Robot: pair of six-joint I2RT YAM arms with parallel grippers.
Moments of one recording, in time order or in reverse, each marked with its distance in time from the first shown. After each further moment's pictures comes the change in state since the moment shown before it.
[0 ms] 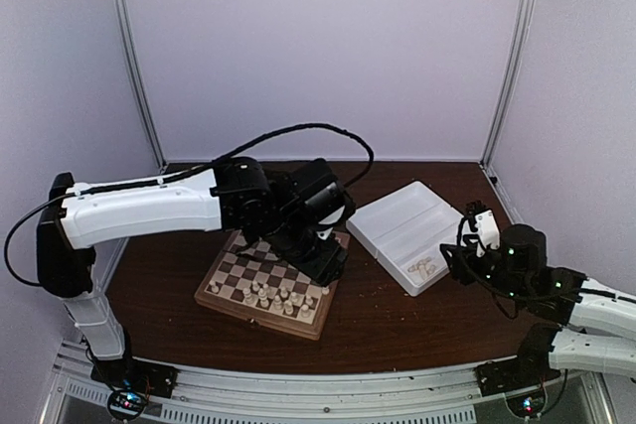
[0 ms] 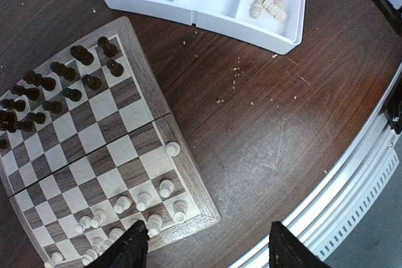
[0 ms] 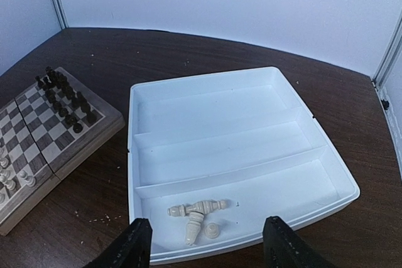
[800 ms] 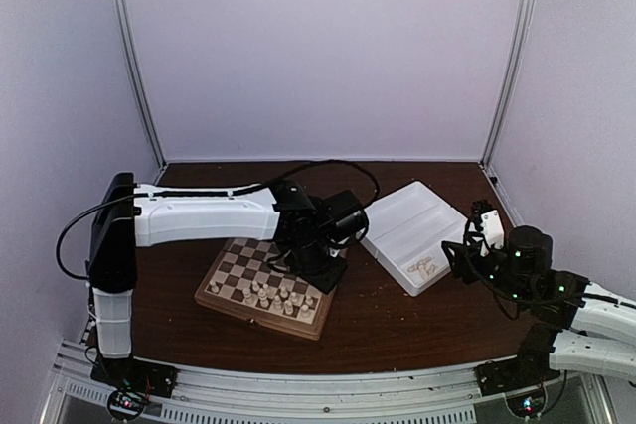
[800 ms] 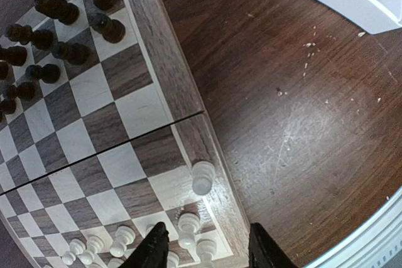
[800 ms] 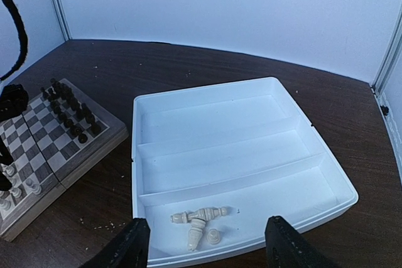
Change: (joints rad) left arm 0.058 0.239 0.052 -0.024 -0.003 -0.014; right arm 0.000 -0.064 -0.023 0.029 0.000 0.000
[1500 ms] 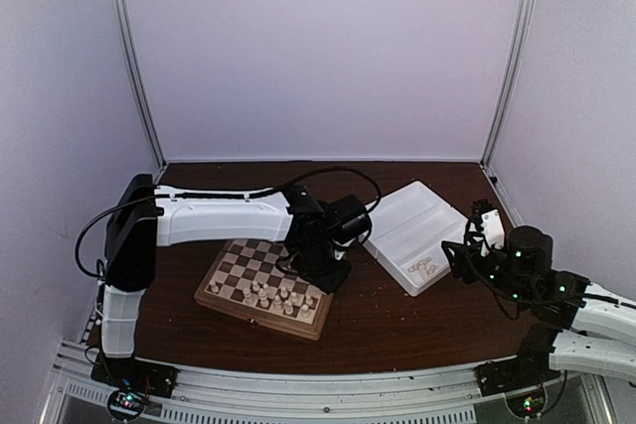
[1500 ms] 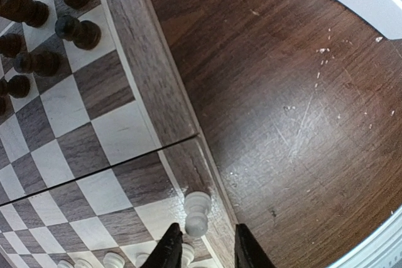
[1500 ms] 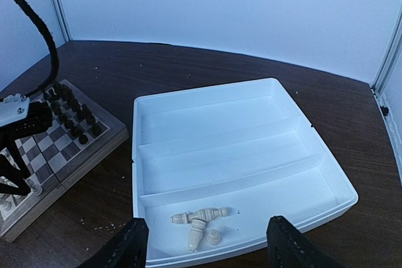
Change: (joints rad) left arm 0.028 0.097 0.035 0.021 0.050 0.008; right arm 0.000 -0.004 0.000 0.000 0.000 0.000
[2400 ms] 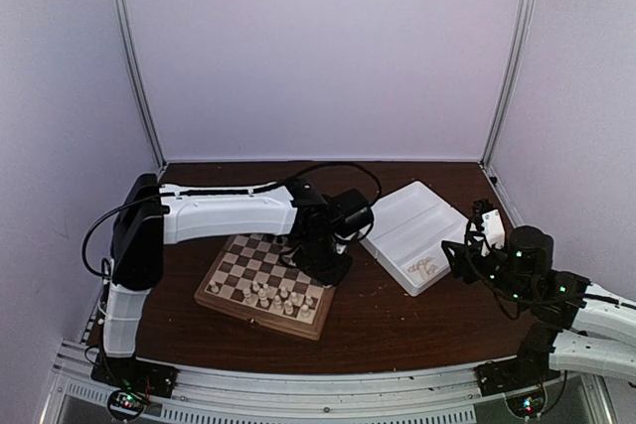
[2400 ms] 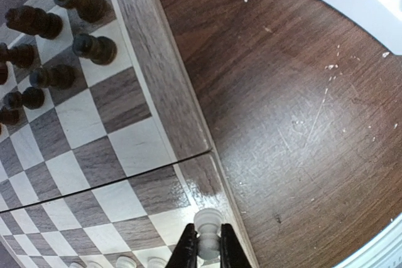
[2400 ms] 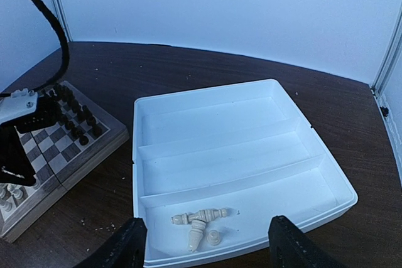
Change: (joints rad) left arm 0.018 0.042 0.067 -0.046 -0.007 0.011; right arm 0.000 -0.005 0.000 0.000 0.000 0.000
